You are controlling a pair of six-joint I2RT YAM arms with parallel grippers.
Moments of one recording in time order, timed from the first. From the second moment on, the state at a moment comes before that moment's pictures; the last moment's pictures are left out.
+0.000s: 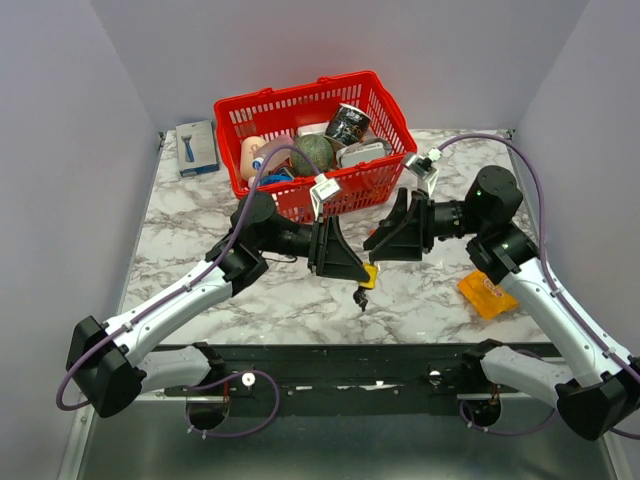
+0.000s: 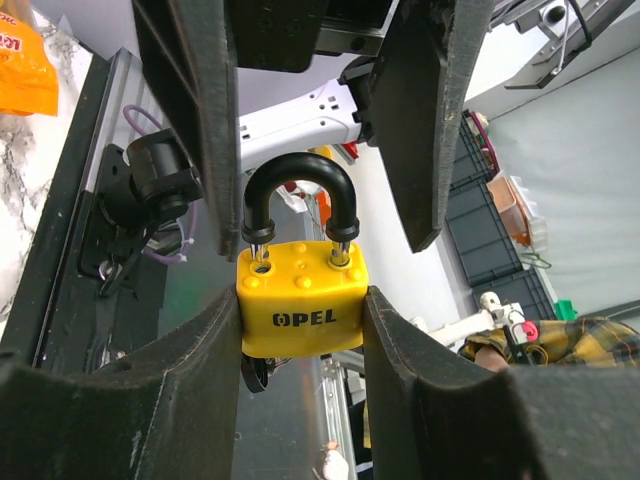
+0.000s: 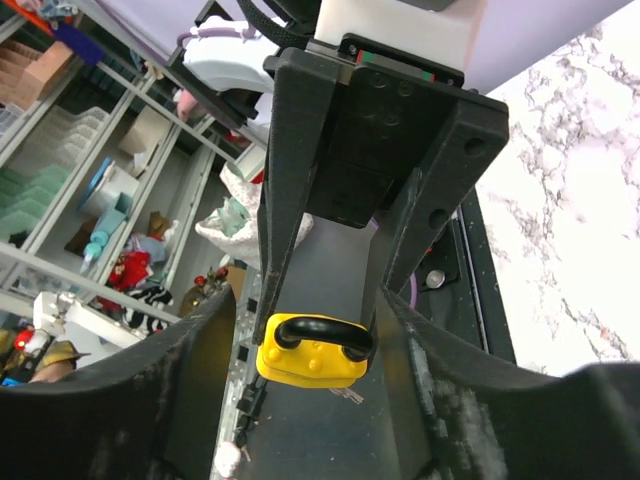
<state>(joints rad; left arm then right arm) -0.77 1.15 0.94 0.33 1.00 -1.08 0.48 1.05 1.05 0.03 -1.19 0.76</state>
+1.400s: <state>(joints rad) -1.03 1.40 1.51 -0.76 -0.15 -0.44 0.48 1.15 1.18 -0.52 -0.53 0.60</state>
